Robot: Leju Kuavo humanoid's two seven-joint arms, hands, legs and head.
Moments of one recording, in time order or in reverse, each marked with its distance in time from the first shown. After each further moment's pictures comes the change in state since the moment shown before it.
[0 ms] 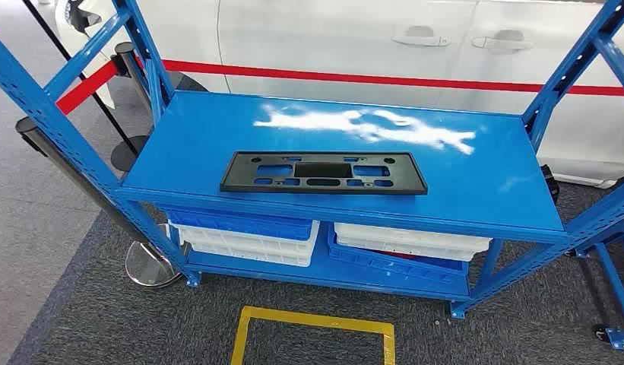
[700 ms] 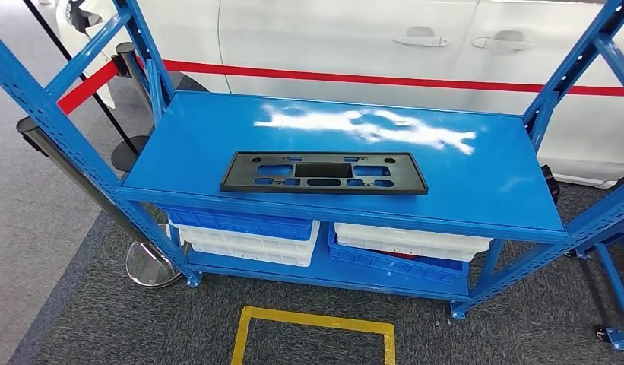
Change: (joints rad) left arm -0.022 -0.016 0.066 0.040 -0.080 0.074 -0.088; right arm 0.005 0.024 0.054 -0.324 0.020 -0.049 -0.355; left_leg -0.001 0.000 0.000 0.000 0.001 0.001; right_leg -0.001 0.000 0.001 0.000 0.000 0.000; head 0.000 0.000
